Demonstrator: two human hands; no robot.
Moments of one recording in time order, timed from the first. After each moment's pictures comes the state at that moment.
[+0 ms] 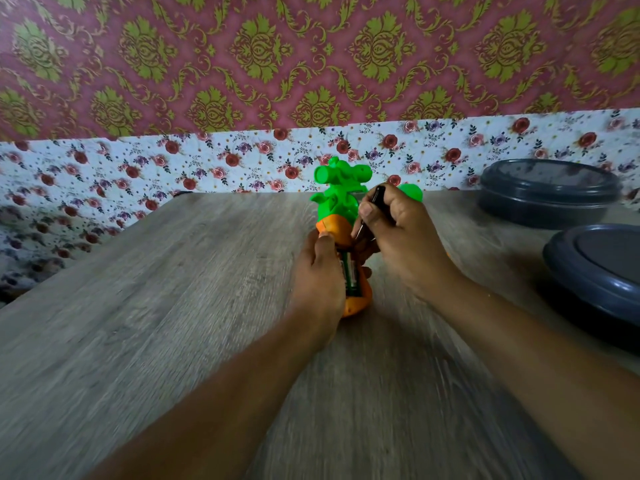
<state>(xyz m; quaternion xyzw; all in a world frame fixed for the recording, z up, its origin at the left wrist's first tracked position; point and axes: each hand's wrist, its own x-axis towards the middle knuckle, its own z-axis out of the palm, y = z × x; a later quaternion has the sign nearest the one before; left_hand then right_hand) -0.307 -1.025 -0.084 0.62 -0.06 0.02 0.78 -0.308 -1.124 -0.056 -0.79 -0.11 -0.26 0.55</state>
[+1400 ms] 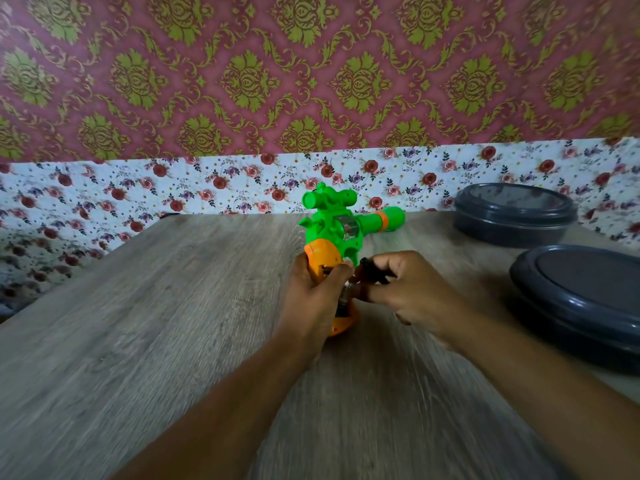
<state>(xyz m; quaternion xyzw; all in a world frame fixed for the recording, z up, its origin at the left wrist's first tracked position) -0.309 -1.023 -0.087 0.67 -0.10 0.03 0.74 -0.345 -1.143 -0.056 -0.85 -0.06 -0.12 0.51</state>
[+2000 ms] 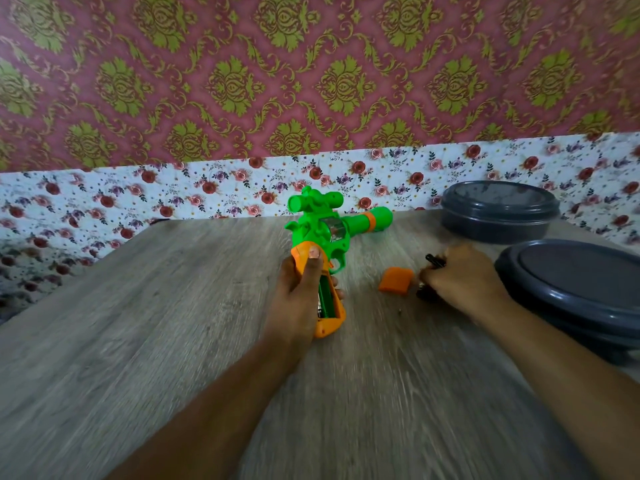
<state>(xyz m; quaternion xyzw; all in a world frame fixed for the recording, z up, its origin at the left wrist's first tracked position) -0.312 -1.023 -0.086 0.62 -0.10 -0.01 0.77 -0.332 -1.224 -0.068 -0.92 0.22 -0.18 0.28</state>
